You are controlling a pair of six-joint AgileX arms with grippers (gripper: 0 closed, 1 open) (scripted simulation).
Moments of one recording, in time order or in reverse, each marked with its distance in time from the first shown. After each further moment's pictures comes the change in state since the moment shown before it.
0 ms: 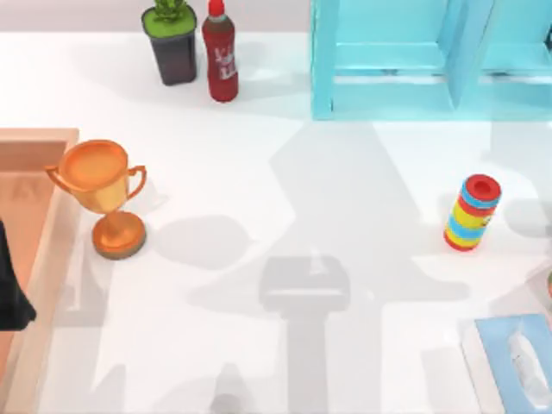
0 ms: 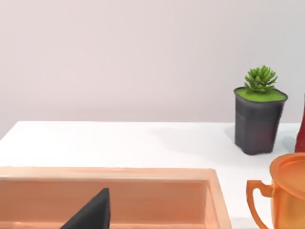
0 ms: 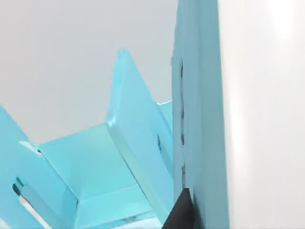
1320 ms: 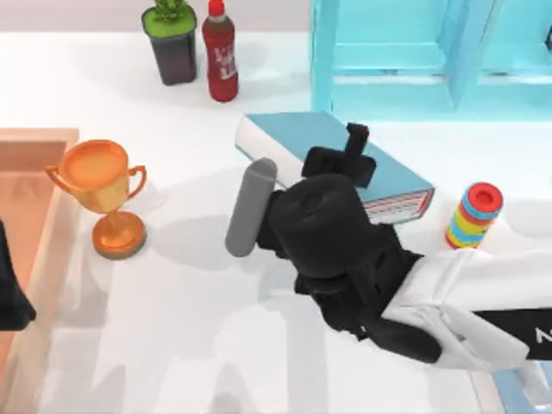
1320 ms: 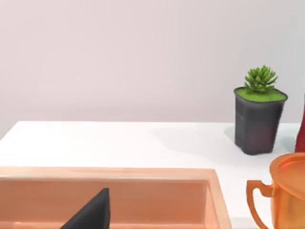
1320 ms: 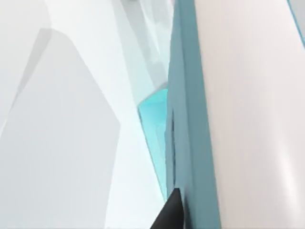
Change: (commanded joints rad) left arm 0.000 0.000 0.000 0.000 0.000 0.000; right arm 1.055 0.602 0.088 0.228 0.927 -1.237
